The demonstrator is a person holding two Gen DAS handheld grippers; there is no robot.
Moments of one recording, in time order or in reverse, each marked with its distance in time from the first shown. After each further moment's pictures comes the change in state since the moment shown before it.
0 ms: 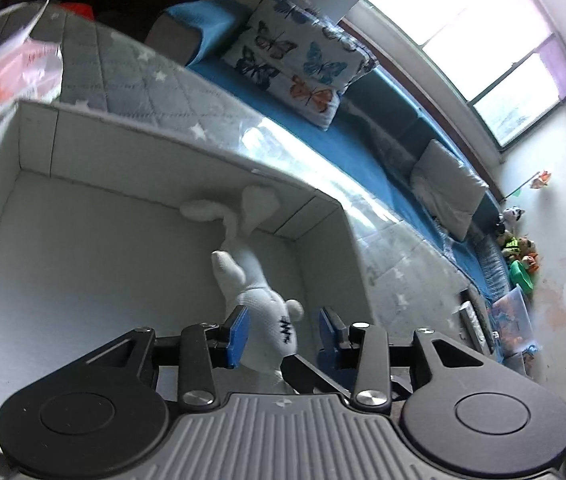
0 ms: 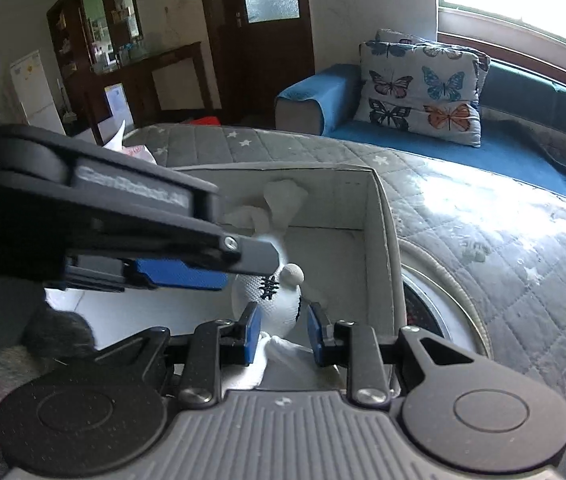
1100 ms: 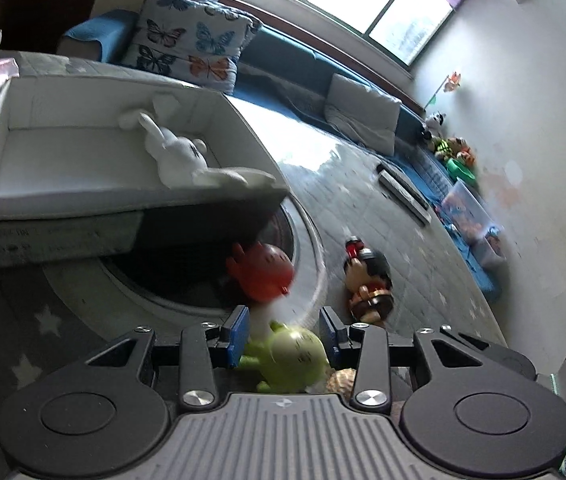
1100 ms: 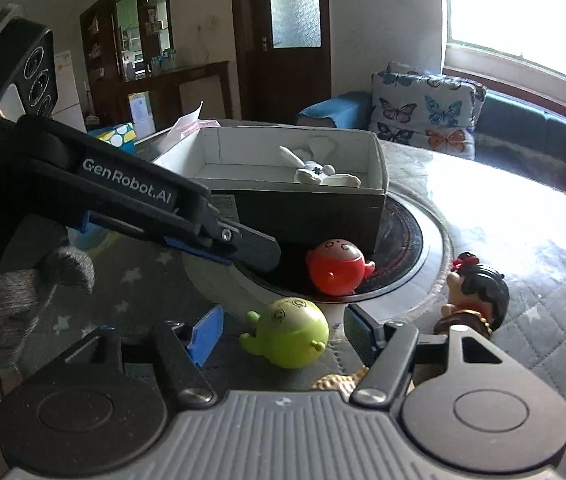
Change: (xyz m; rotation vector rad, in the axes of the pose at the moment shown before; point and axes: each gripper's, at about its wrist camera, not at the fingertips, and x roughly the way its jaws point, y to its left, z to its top) left arm -0.085 -0.023 -0.142 0.327 0.090 -0.154; right arm -0.144 0.039 -0.138 -0.091 -0.079 -0.005
